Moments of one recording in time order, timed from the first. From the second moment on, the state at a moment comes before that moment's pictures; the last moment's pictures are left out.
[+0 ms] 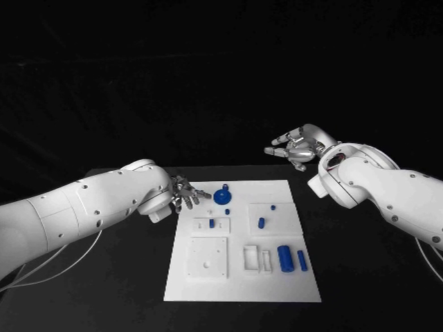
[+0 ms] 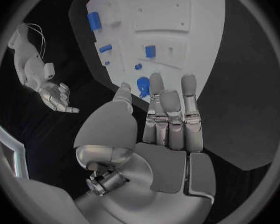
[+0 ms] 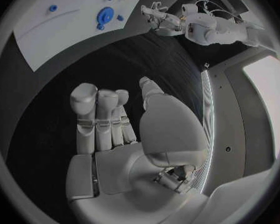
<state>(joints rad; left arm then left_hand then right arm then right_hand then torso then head) 1.37 -0.52 -0.12 1.10 -0.85 -0.04 -0.52 1.07 0.00 -0.10 0.08 0.18 1.16 0.03 0.07 0.67 1.42 -0.05 0.43 0.30 1.29 -0.10 1.26 0.39 0.01 1.25 -0.12 0.34 1.31 1.12 -0.78 0.35 1.43 -1.17 -0.35 -0.30 1.25 -0.13 0.05 0.17 0.31 0.96 0.11 0.06 0.06 1.22 0.01 0.89 0.98 1.45 -0.07 0.89 1.00 0.08 1.47 -0.09 0.78 1.31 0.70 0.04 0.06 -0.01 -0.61</state>
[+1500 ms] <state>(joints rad) 1.38 -0.29 -0.14 0.61 -0.83 0.11 -0.42 1.10 0.08 -0.16 0.02 0.24 1.13 0.04 0.07 0.51 1.39 -0.04 0.45 0.30 1.29 -0.09 1.27 0.39 0.01 1.25 -0.12 0.33 1.31 1.12 -0.76 0.35 1.44 -1.17 -0.35 -0.30 1.25 -0.13 0.04 0.16 0.31 0.96 0.11 0.06 0.06 1.22 0.01 0.89 0.98 1.45 -0.07 0.89 1.00 0.08 1.47 -0.09 0.78 1.31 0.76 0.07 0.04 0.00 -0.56</state>
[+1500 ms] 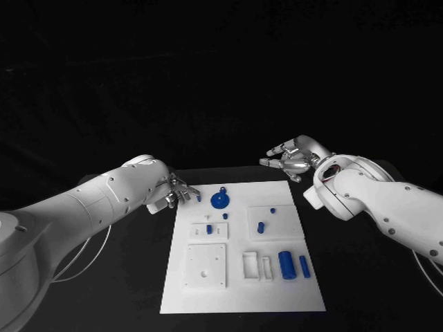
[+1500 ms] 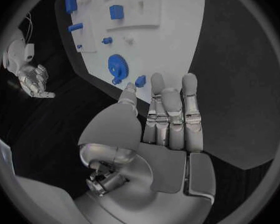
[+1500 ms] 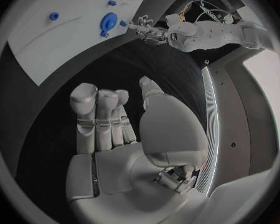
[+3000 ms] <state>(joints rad) 1.38 -0.25 -0.14 0.55 -0.82 0.13 -0.38 1.12 0.10 -0.14 0.01 0.23 1.13 0.05 0.07 0.49 1.38 -0.03 0.45 0.30 1.28 -0.09 1.27 0.38 0.01 1.25 -0.12 0.32 1.31 1.12 -0.74 0.35 1.44 -1.17 -0.35 -0.30 1.25 -0.13 0.04 0.16 0.31 0.96 0.11 0.06 0.06 1.22 0.01 0.89 0.98 1.45 -0.07 0.89 1.00 0.08 1.47 -0.09 0.78 1.31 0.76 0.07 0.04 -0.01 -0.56</state>
